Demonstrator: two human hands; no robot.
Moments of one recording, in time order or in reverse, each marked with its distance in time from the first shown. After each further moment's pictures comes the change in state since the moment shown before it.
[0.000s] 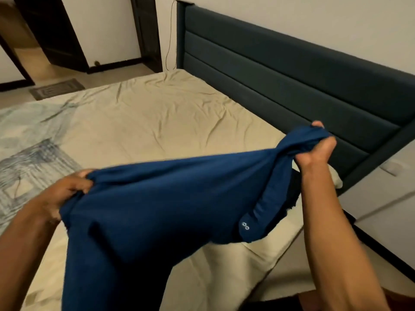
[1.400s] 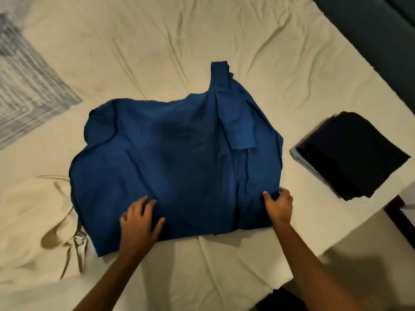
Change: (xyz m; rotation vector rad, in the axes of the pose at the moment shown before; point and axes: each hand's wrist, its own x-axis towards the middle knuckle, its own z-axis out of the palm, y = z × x) left_hand 0.154 -0.417 -0.022 1.341 0.465 -0.076; right_hand 0.162 0.397 -0.223 -1.594 -0.034 0.144
